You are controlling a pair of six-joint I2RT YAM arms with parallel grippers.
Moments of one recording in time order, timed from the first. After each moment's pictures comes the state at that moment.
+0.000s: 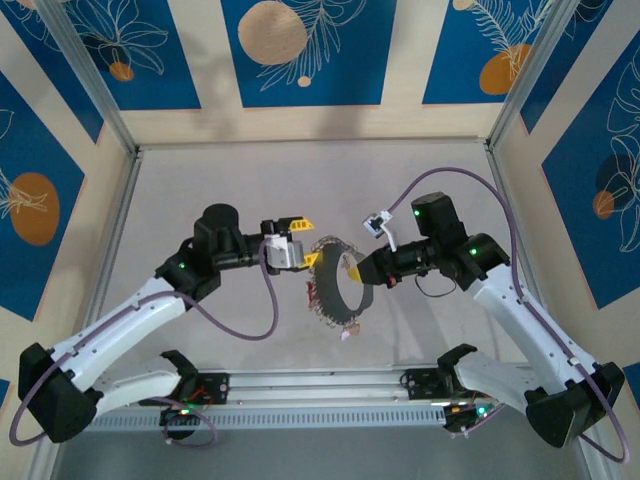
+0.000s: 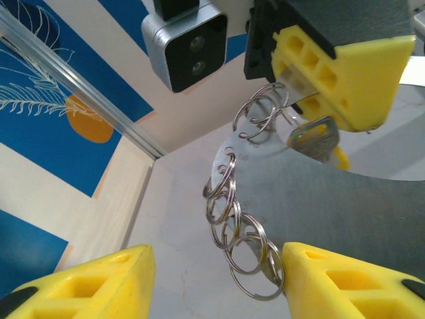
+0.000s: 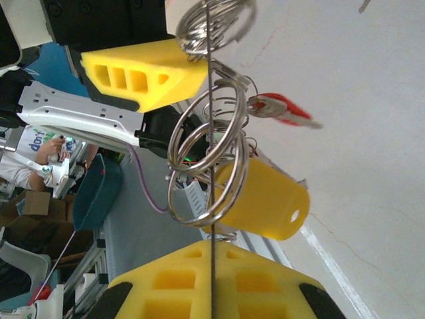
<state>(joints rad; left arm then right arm) -0.70 1.06 0.88 -0.05 0.54 0.78 0.48 1.02 1.05 -0.86 -0.92 0.20</state>
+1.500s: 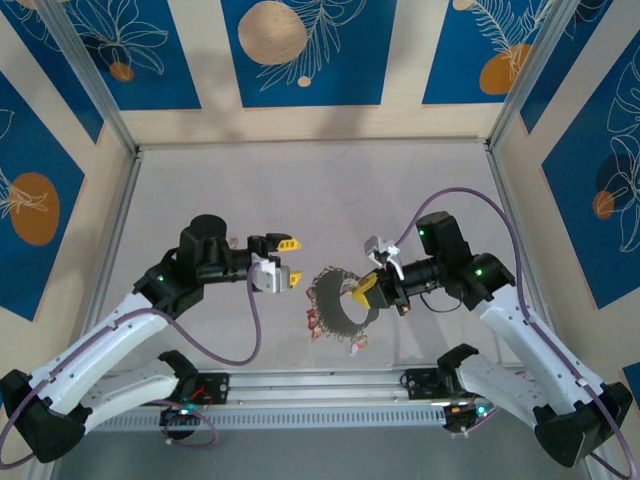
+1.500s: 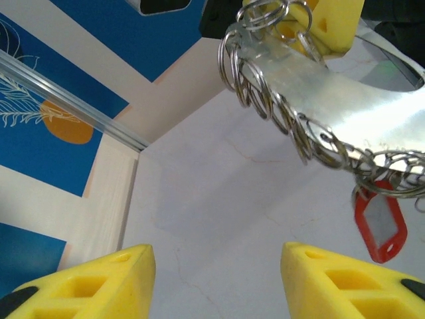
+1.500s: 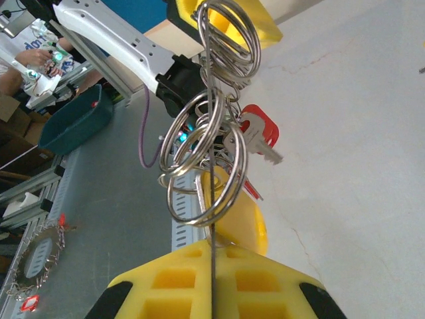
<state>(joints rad) -0.71 0.92 0.88 -0.31 0.56 0.96 0.49 0.90 0.91 -0.84 -1.03 -0.25</state>
